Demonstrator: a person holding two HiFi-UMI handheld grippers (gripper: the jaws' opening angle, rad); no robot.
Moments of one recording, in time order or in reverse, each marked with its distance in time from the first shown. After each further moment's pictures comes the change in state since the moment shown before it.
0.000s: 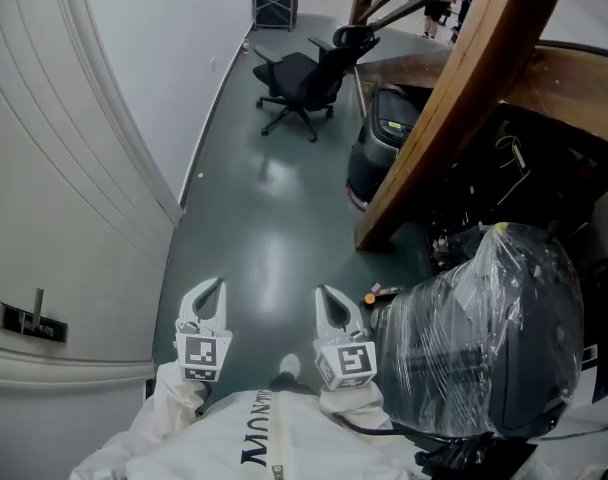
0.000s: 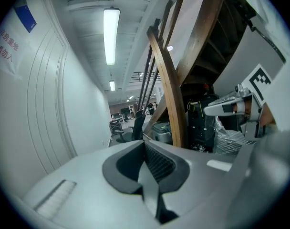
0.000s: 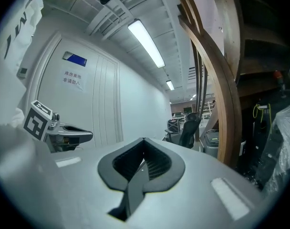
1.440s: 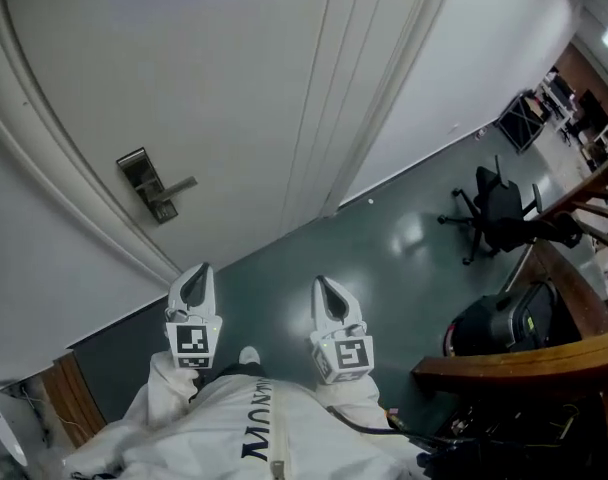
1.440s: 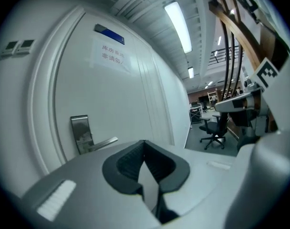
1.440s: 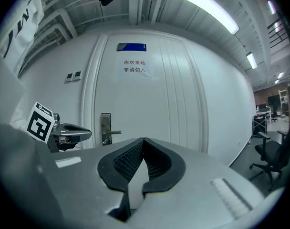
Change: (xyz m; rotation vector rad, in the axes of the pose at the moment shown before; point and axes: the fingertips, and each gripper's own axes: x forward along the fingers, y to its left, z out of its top) left arm -0.243 0.230 -0.110 -0.229 0.157 0.985; right arm 0.177 0.320 0.000 -0.184 0.089 0.909
